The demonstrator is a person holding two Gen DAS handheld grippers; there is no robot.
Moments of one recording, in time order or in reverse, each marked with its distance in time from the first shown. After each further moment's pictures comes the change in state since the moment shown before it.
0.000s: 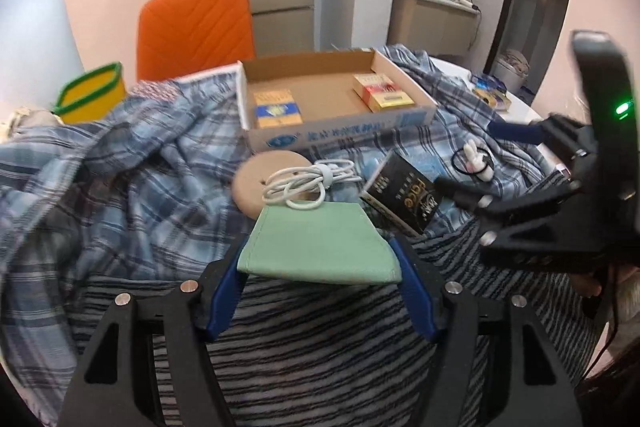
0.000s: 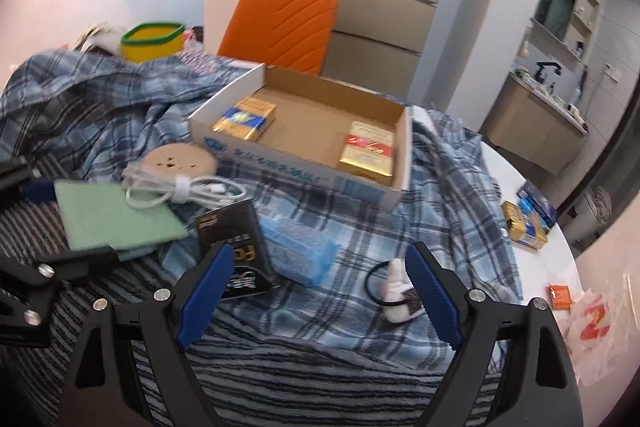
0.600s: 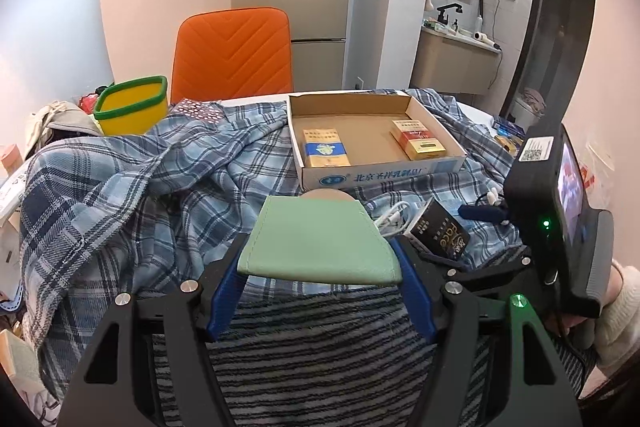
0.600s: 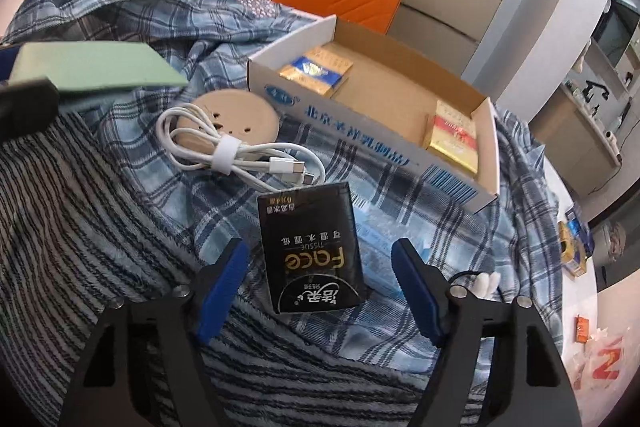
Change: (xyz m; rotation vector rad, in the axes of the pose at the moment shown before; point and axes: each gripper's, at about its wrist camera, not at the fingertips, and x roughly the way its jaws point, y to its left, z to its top) left arm -0.024 0.039 0.009 -0.088 -0.100 0.042; right arm 0.048 0.044 0.001 -0.131 0.130 0.077
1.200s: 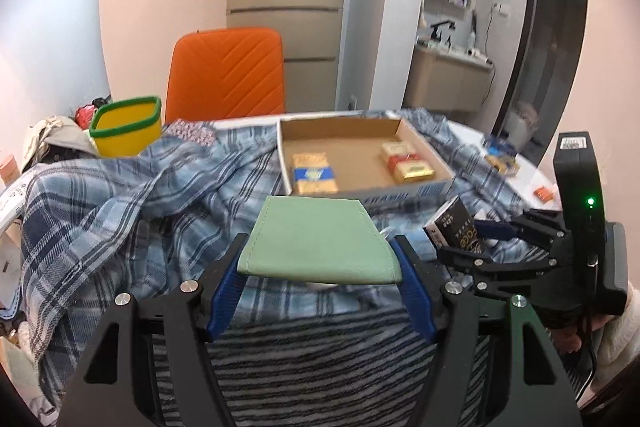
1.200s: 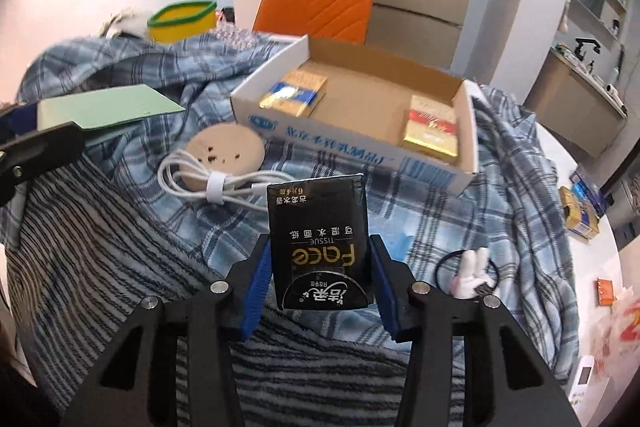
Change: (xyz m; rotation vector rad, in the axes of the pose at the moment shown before) left arm -0.006 -0.009 0.010 -0.001 -0.084 -0.027; right arm -0.036 -0.031 -0.009 0.177 -0.087 0.063
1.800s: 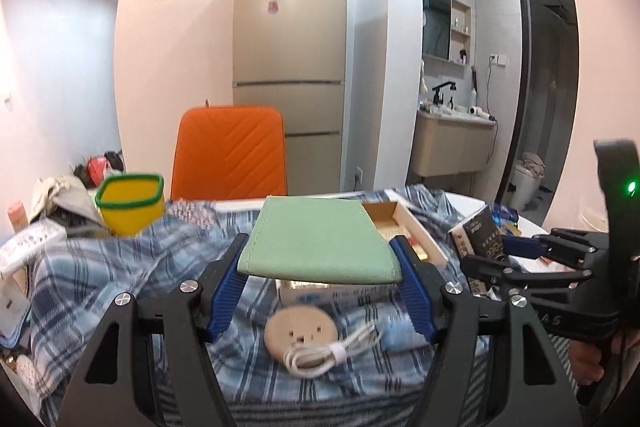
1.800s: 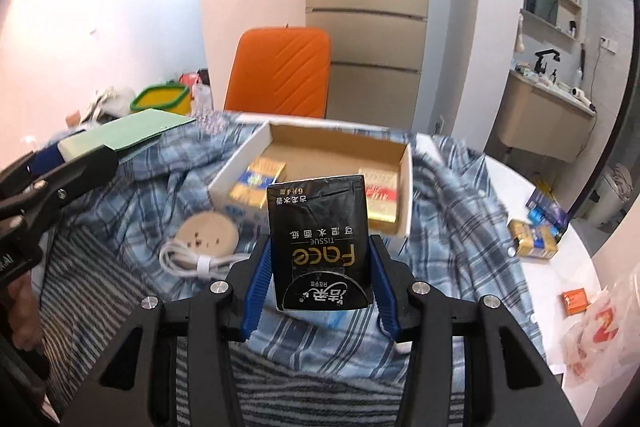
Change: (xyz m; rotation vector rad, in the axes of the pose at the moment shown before) left arm -0.007 -0.026 0.037 0.014 -0.268 0.044; right arm -0.062 -0.033 0.031 0.109 -0.217 -0.060
